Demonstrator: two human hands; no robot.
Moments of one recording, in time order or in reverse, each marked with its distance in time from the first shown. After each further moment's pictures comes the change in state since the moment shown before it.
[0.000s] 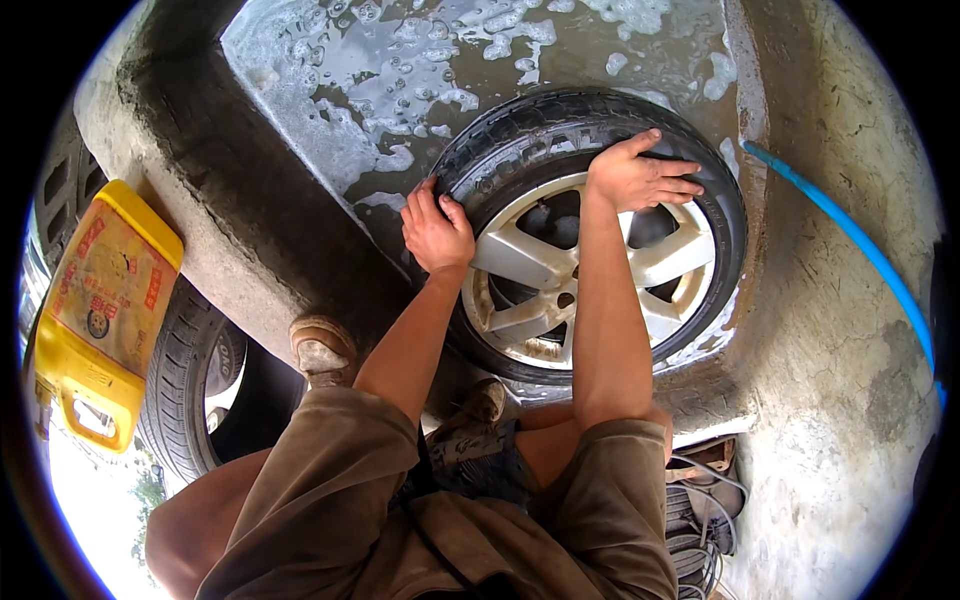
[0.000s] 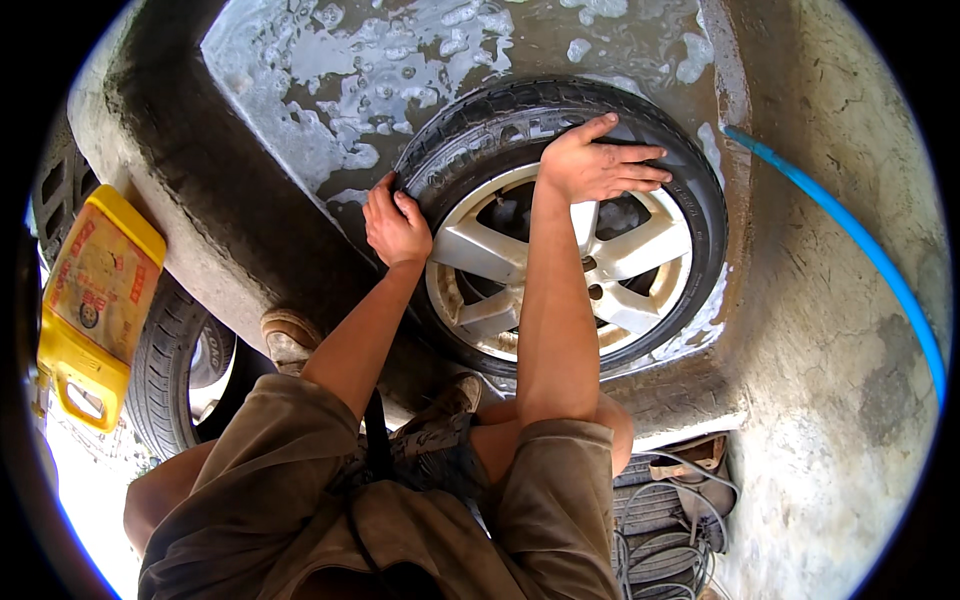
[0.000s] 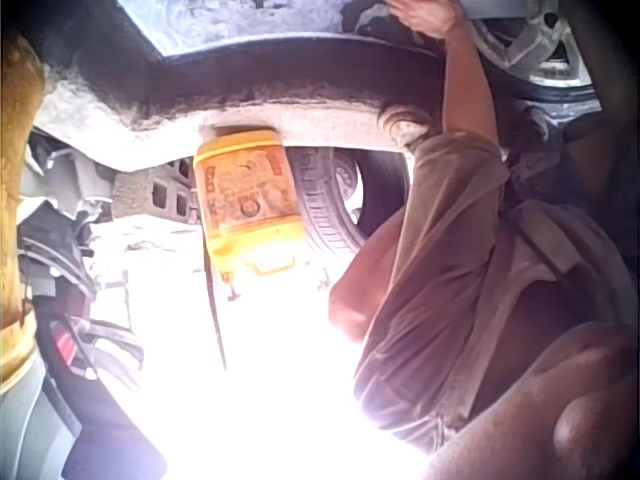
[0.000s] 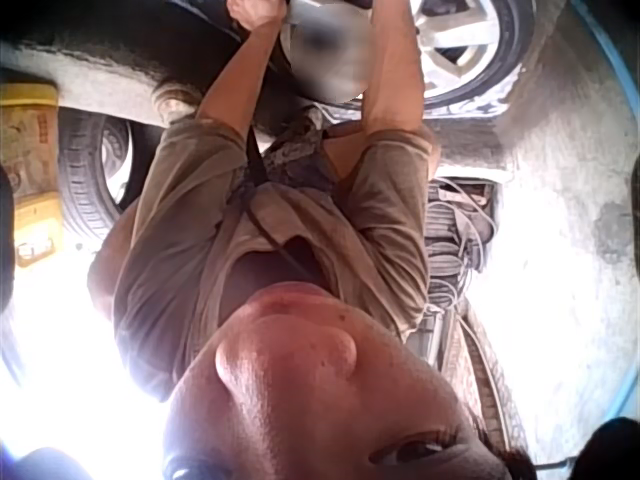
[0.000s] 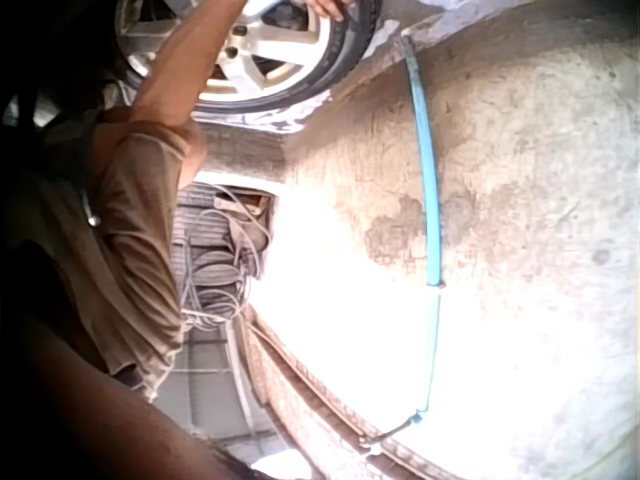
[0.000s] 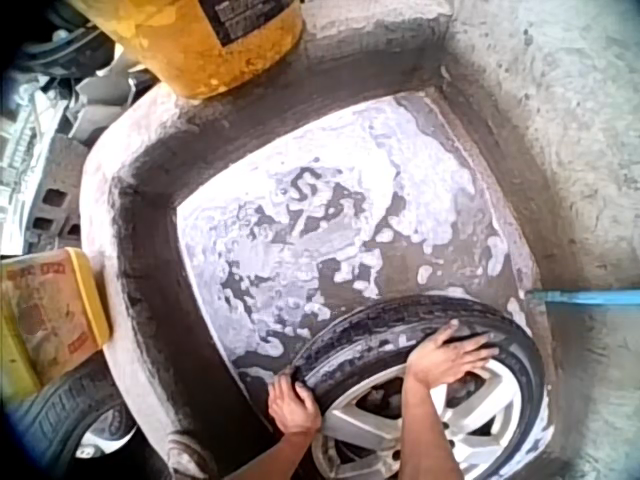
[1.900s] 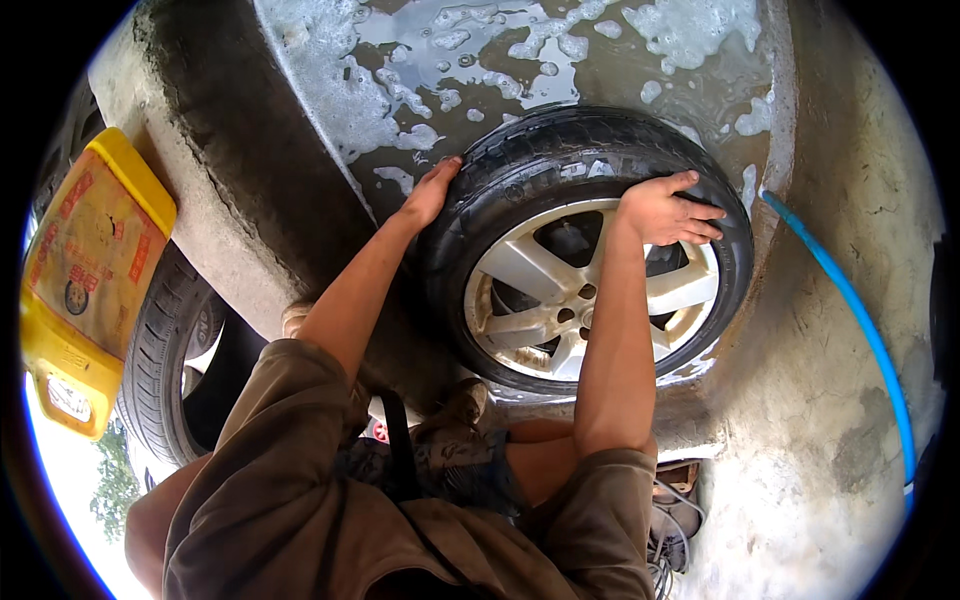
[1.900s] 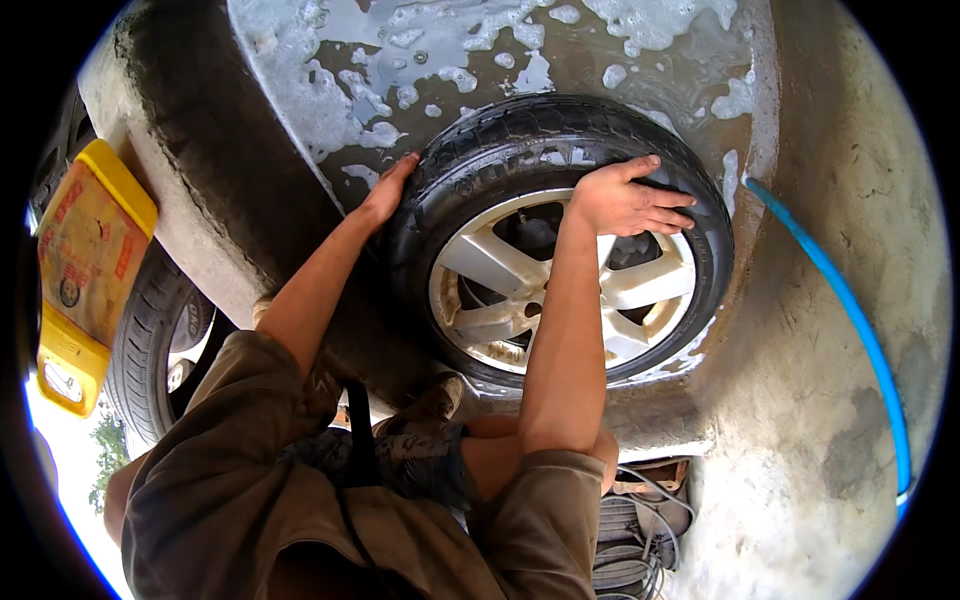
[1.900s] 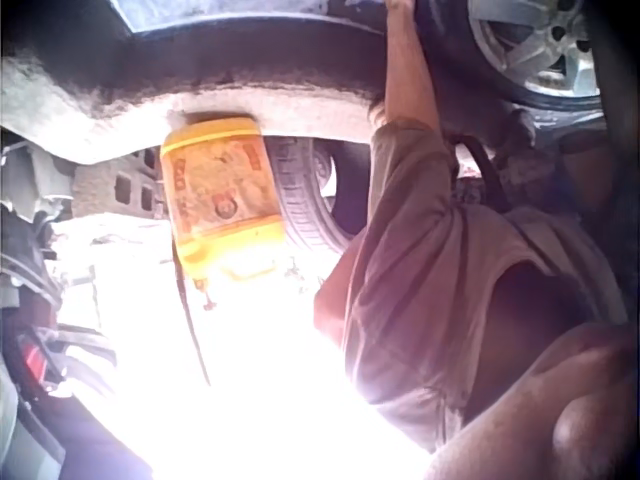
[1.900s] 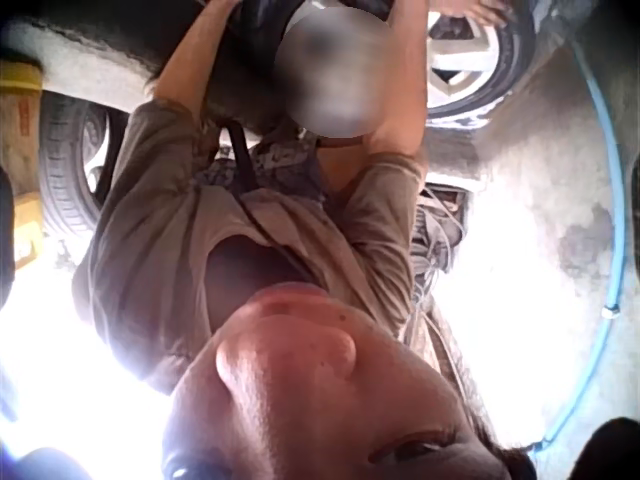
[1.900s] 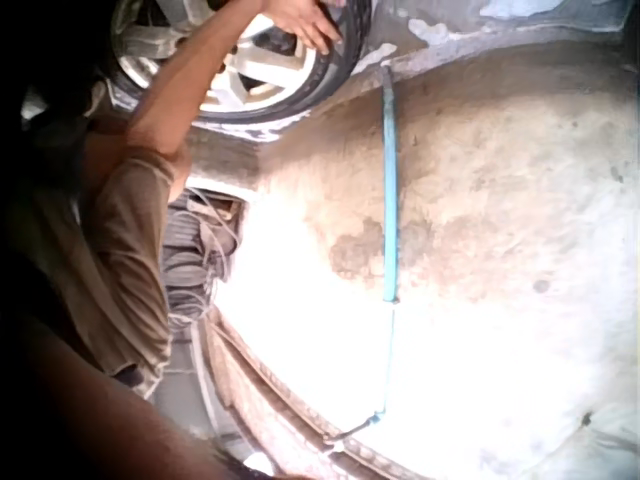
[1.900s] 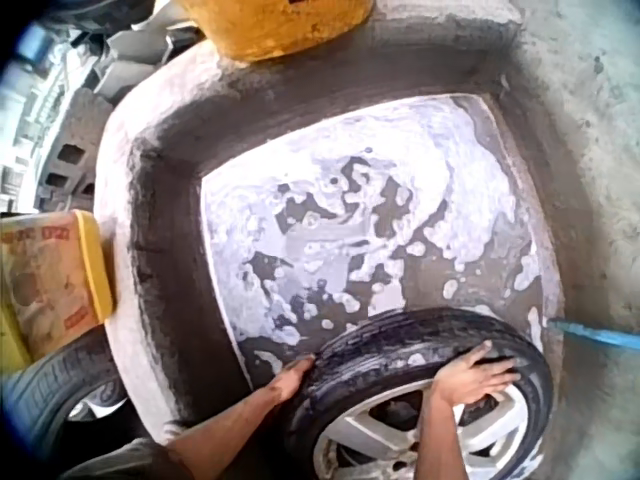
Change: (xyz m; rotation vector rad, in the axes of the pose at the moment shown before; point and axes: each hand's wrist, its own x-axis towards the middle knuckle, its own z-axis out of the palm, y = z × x) left_hand 0.076 -0.083 0.027 -0.600 -0.836 -0.427; right_hand -0.001 0.003 0.006 -0.041 0.026 0.002
